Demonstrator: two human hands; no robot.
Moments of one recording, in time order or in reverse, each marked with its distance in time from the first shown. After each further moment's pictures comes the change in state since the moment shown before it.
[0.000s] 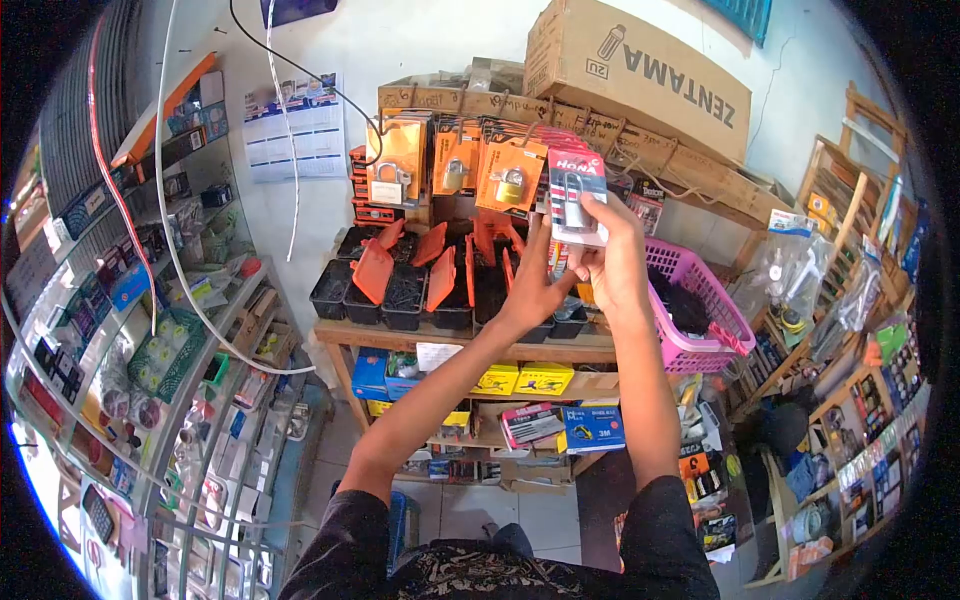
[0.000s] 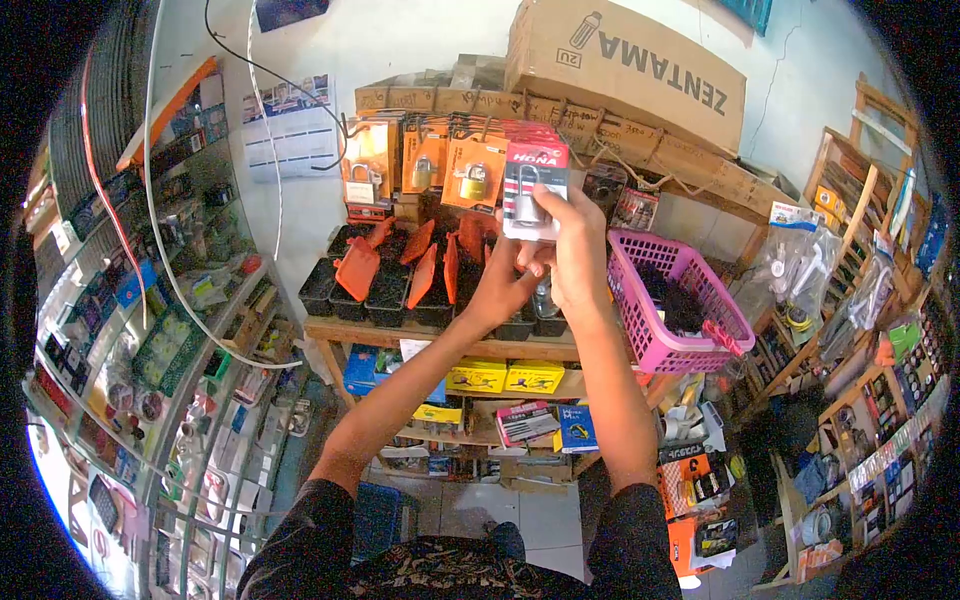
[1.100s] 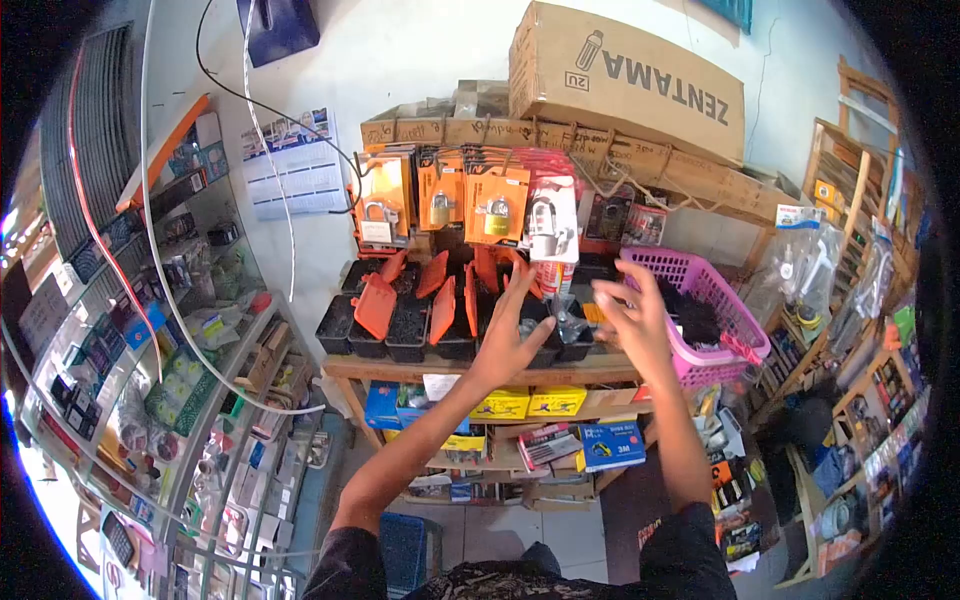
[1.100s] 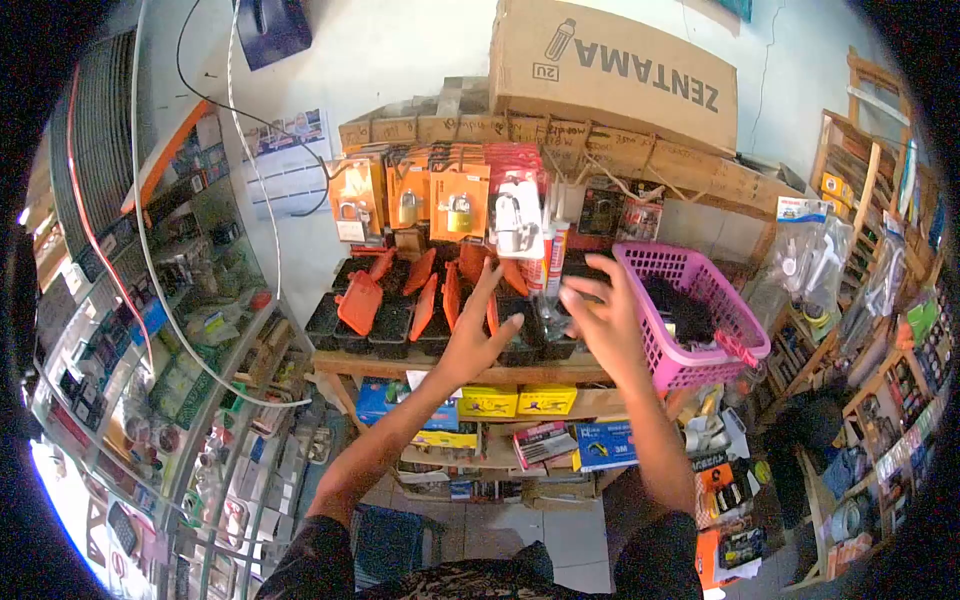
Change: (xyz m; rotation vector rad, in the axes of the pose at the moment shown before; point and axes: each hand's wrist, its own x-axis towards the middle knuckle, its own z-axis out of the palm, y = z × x) left_hand -0.038 0.022 -0.028 0.222 -0.029 0.015; right_hand -0.031 0.050 -0.098 -0.381 0.070 -0.087
